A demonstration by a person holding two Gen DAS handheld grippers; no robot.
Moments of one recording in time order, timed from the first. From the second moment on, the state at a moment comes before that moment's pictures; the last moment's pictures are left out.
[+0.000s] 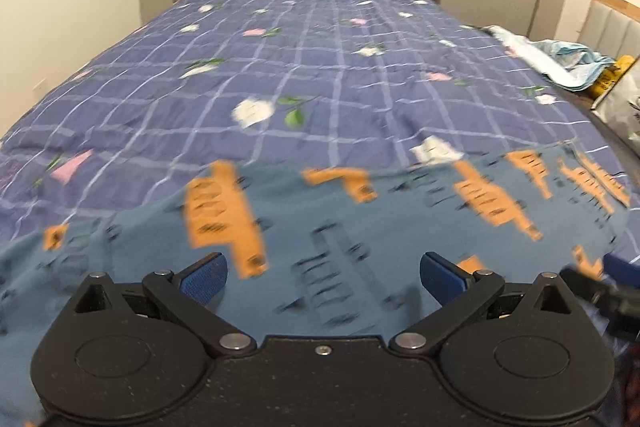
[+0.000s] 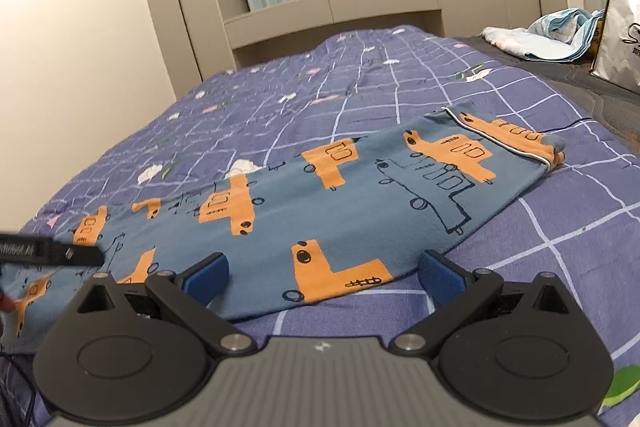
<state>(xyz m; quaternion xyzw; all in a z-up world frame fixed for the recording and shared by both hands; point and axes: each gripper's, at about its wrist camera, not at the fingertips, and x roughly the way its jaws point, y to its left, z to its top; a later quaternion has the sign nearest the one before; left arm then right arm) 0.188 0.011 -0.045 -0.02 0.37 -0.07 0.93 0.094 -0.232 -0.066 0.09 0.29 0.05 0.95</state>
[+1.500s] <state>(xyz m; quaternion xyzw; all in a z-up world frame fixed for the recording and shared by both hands) 0.271 -0.190 -0.070 0.04 0.34 -0.14 0.93 0.137 -0.375 -0.055 0.14 0.30 0.00 0.94</state>
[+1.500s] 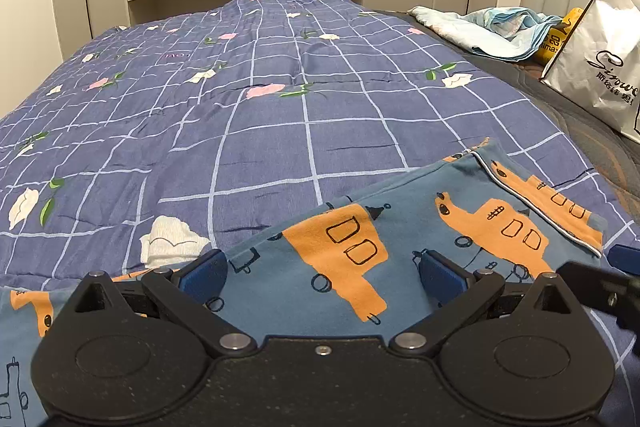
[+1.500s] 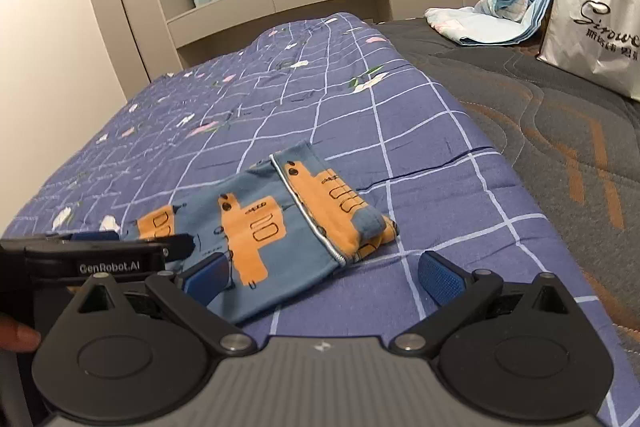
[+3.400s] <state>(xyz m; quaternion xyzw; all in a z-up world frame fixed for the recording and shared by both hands) 0.275 -0.095 -0.043 -0.25 0.45 -0.26 0.82 0.087 -0.211 -0.031 -0.10 0.22 0.13 0.96</state>
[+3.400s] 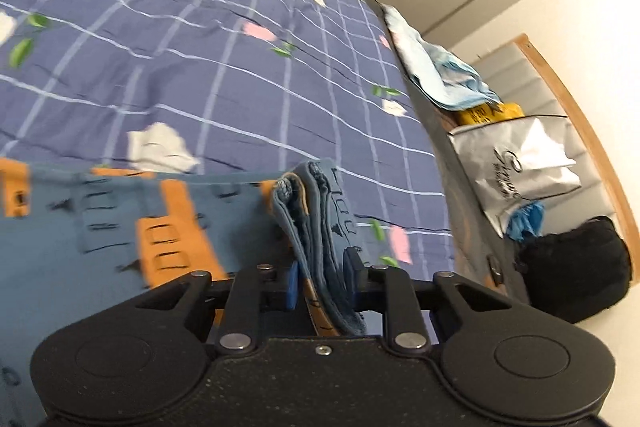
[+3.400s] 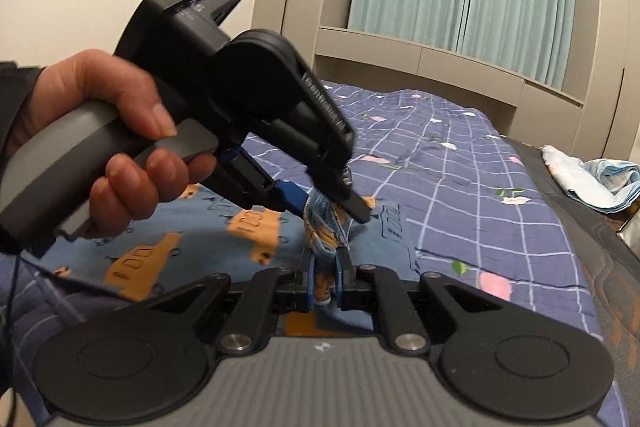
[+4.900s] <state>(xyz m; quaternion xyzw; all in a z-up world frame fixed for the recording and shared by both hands) 0.193 0.044 0.009 -0.23 0.38 -0.17 0.88 0.054 -0.129 0.009 -0.06 0.22 0.25 0.94</state>
